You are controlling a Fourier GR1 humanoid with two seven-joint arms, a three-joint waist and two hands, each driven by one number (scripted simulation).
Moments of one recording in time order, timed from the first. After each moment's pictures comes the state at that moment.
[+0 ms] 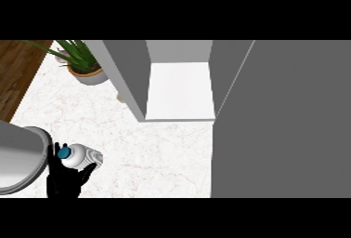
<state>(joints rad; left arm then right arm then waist) -0.06 0.04 0.36 -0.80 0.59 -0.16 -0.64 1.13 -0.13 -0.13 -2.42 -0.24 0.60 -0.46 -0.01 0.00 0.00</state>
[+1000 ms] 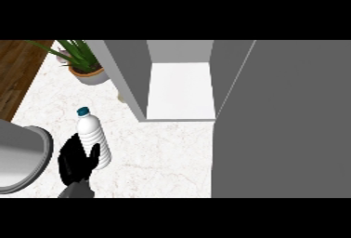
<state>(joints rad) -0.18 0.03 0.32 -0.77 0.54 -0.17 -0.78 1.11 -0.13 -0.14 -2.41 -0.25 0.61 -0.45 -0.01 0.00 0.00</state>
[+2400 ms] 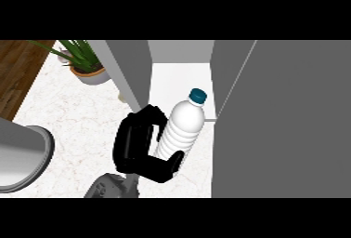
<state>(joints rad) -0.21 0.00 -0.44 -1.54 0.39 0.32 -0.34 1.02 -0.14 -0.16 -2.40 -0.27 0.59 -0.41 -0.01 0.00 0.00</state>
